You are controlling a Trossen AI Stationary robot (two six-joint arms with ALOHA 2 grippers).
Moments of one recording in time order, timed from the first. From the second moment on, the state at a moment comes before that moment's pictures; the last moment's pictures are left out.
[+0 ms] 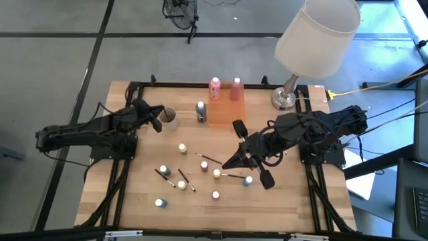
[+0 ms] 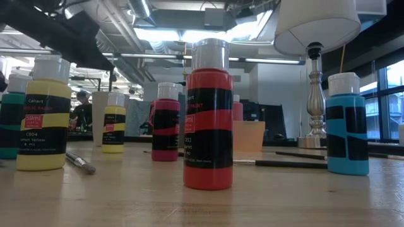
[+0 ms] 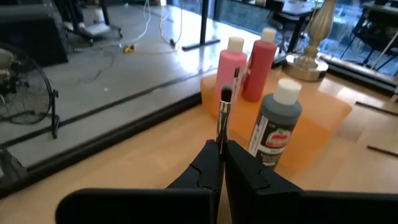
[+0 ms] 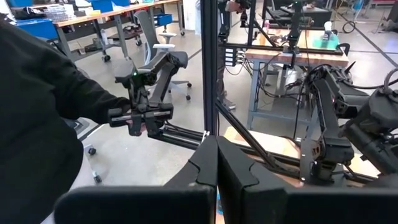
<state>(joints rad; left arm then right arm) 0.22 0.42 0.35 -0.29 -0.56 -0.32 0.40 1.59 1.91 -0.51 -0.06 0.06</state>
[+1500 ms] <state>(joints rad) 0.22 0.45 0.53 -0.28 -0.32 -0.43 0.45 1.59 1.91 -0.48 -0.06 0.17</state>
